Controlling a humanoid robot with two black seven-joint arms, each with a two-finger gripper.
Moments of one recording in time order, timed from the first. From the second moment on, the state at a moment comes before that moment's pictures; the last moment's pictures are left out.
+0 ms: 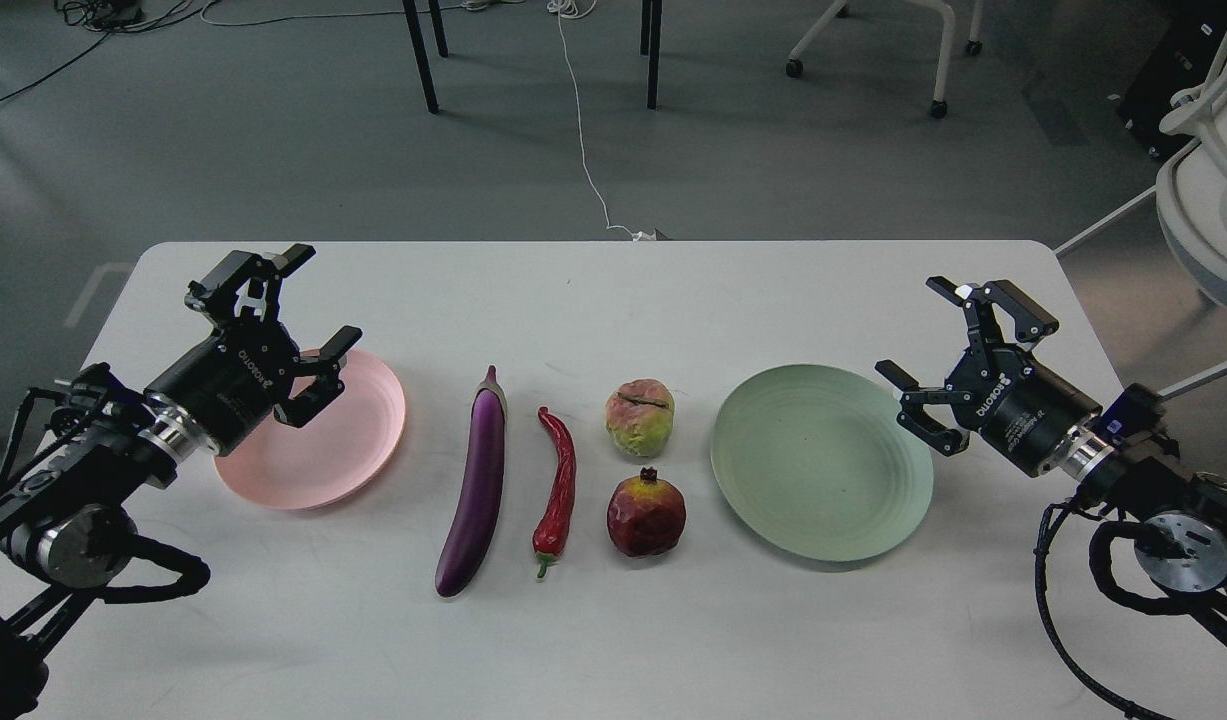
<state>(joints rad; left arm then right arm) -0.22 0.58 -1.02 -1.31 0.41 -0.31 -0.23 0.38 -0.66 0.67 1.16 -0.20 0.45 0.31</state>
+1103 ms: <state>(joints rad) -0.22 0.55 -1.14 -1.31 0.40 -0.34 -0.25 1.45 -0.11 -0.40 0.80 -1.46 0.49 0.49</state>
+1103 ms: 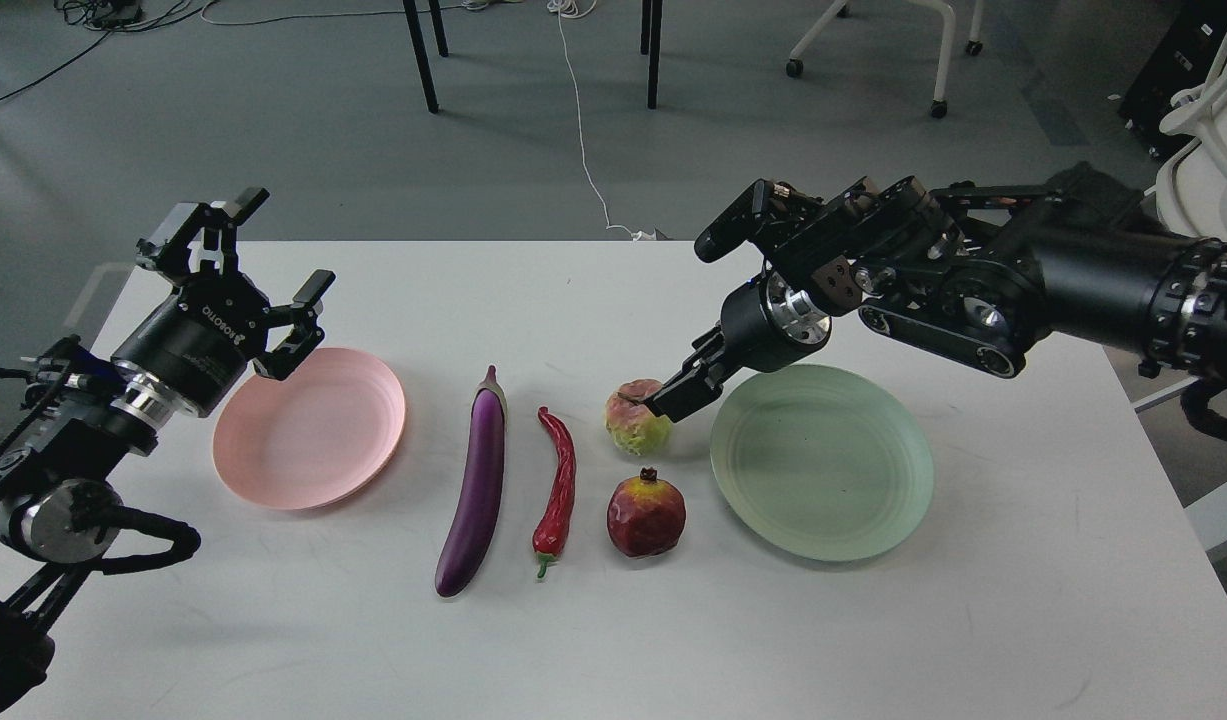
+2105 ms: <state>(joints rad) -0.22 0.56 -1.15 -1.31 0.40 -0.34 -0.25 1.34 0.00 -0.42 0.64 -1.46 0.35 0.49</state>
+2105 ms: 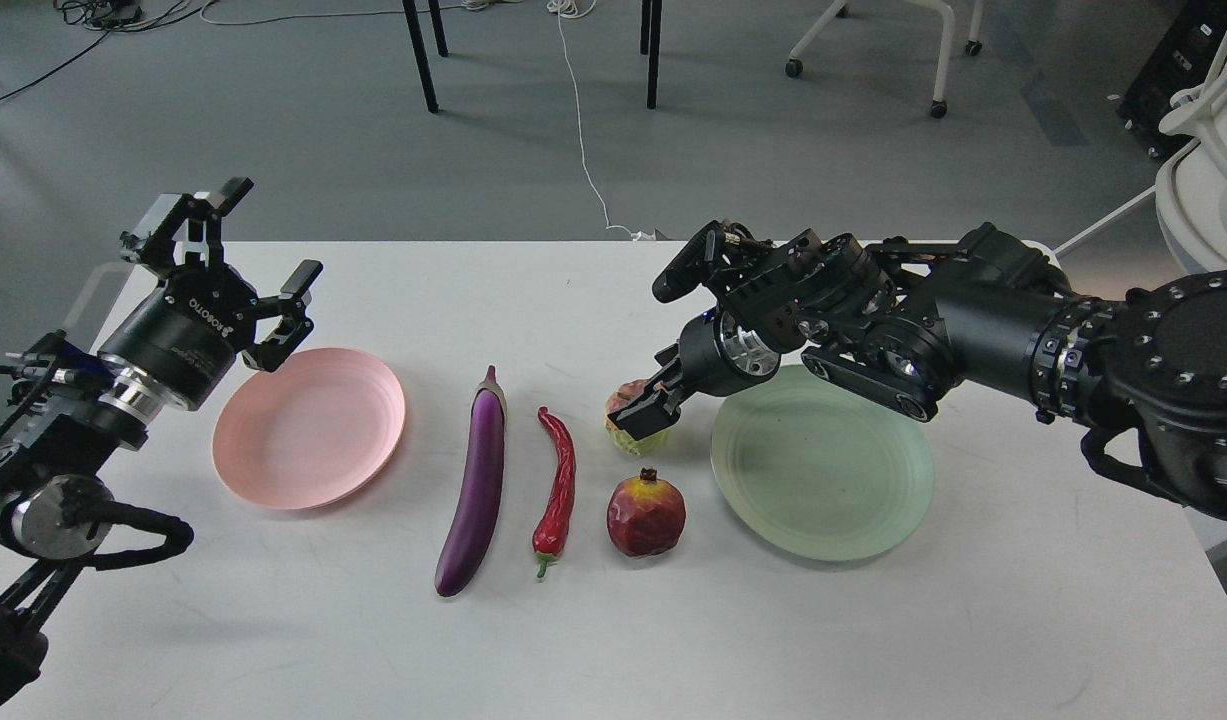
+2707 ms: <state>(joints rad) -0.22 0.56 -1.16 -1.31 0.40 -0.34 -0.25 1.28 0.00 -0.42 0.62 -1.45 0.30 0.49</state>
